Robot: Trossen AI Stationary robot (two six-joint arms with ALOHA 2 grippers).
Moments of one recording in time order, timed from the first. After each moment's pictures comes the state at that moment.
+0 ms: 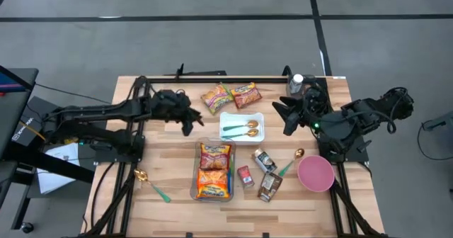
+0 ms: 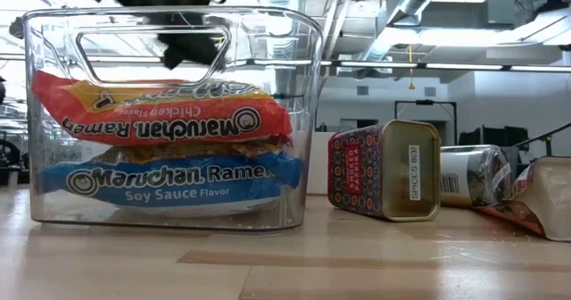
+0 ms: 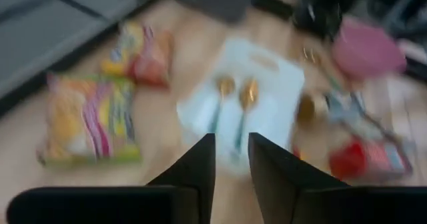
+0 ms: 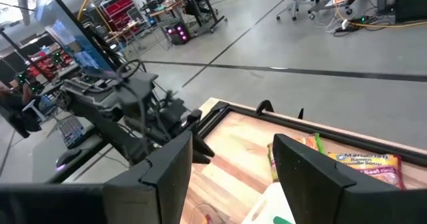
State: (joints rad) left arm 0.24 1.07 0.78 -0.25 -0.07 -0.27; right arm 0.46 1.21 1.55 -0.78 1.06 0.87
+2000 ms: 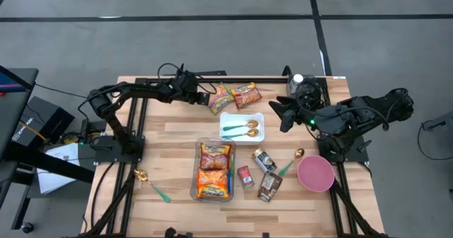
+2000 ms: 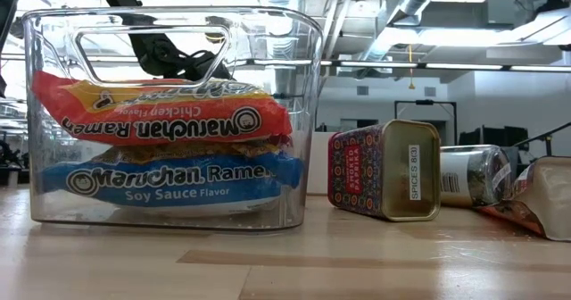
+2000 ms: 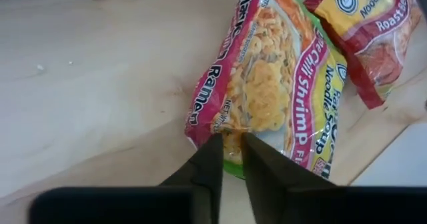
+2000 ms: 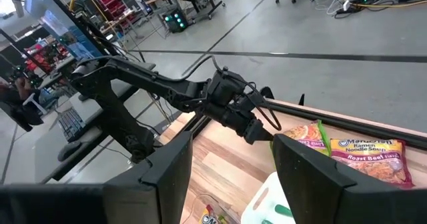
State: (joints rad) left arm 0.69 1.70 0.82 0.02 0.11 -0.56; right arm 0.40 1.22 1.55 -0.81 0.96 0.91
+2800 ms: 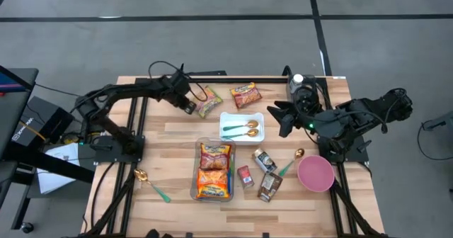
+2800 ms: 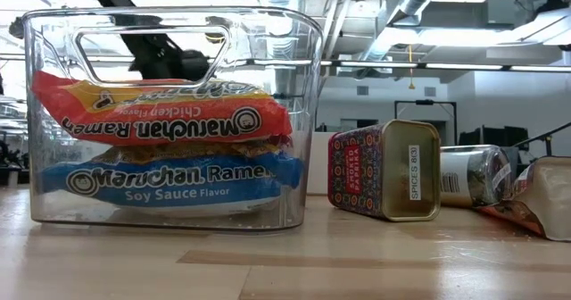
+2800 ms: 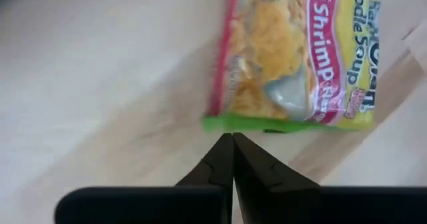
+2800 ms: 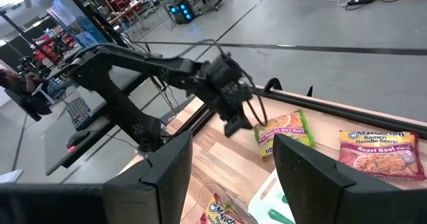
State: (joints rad) left arm 0.76 1.52 0.82 -0.44 0.07 -0.15; right arm 0.43 1.23 1.54 -0.81 0.94 0.92
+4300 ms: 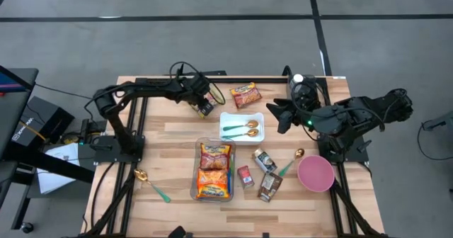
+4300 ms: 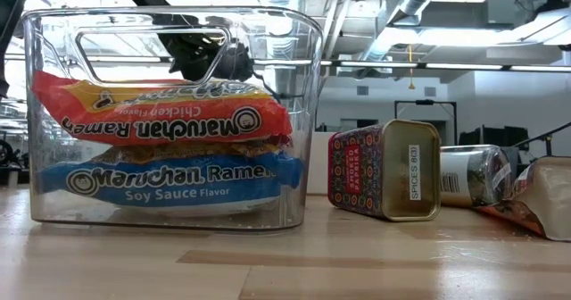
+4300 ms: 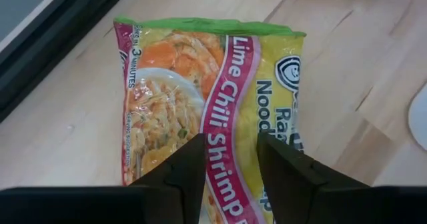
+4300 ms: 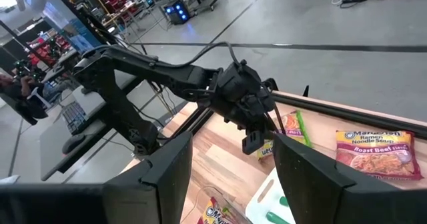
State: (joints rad) left arm 0.56 1.74 1.03 -0.34 -0.11 -0.11; right arm 0.39 1.23 1.54 -0.81 0.92 0.93
